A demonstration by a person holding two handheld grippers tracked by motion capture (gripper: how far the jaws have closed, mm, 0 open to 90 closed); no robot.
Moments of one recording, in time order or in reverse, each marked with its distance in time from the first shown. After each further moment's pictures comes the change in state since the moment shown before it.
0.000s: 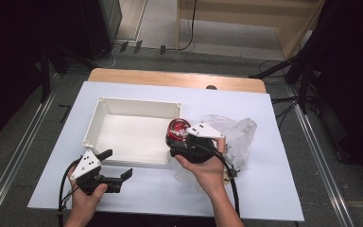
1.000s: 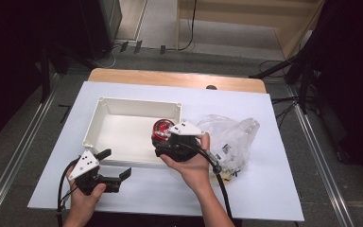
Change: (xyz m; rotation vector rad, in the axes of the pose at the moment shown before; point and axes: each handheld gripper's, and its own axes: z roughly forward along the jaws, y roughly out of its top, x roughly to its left) left arm 0.002 0.001 -0.003 -0.007 0.003 -0.001; right arm 0.027 0.004 0.029 0.033 0.043 -0.026
